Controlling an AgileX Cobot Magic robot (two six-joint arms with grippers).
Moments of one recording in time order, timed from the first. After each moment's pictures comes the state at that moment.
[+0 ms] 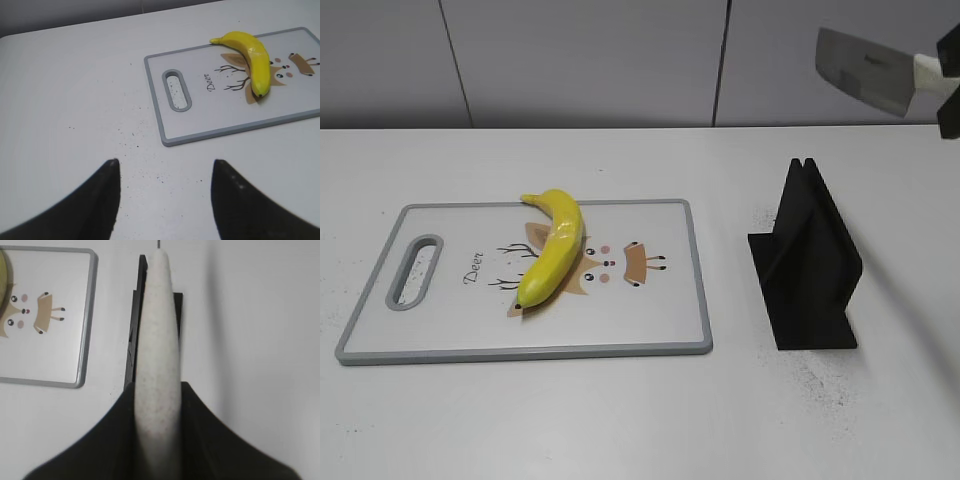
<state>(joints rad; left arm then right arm) -0.09 0.02 -0.49 -0.06 1.08 0.17 0.33 1.23 -1.14 0.02 0.96 0.26</state>
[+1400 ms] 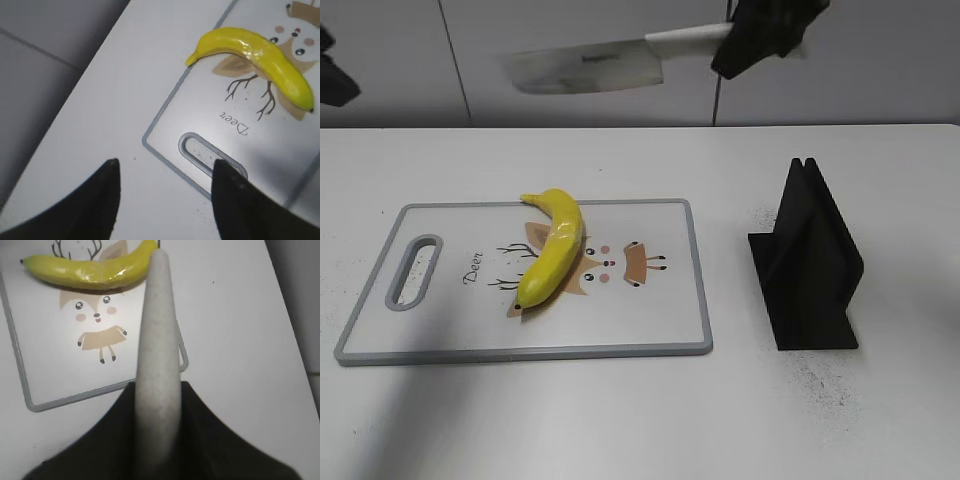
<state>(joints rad) -0.18 1.36 -1.23 -0.14 0.89 0.96 0.35 1.92 -1.87 0.44 1.13 -1.03</state>
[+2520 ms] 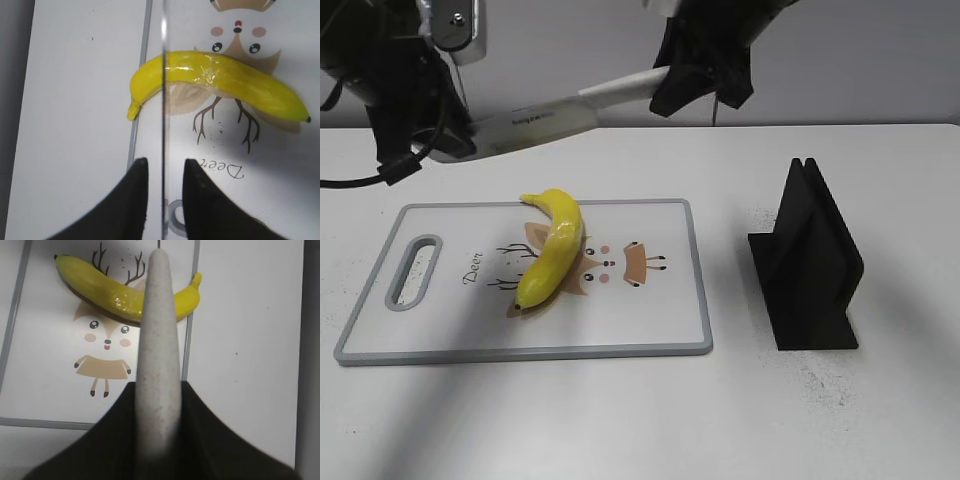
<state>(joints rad) -0.26 1.73 -1.36 -0.31 0.85 1.41 0.42 2.07 -1.94 0.55 1.12 -1.45</state>
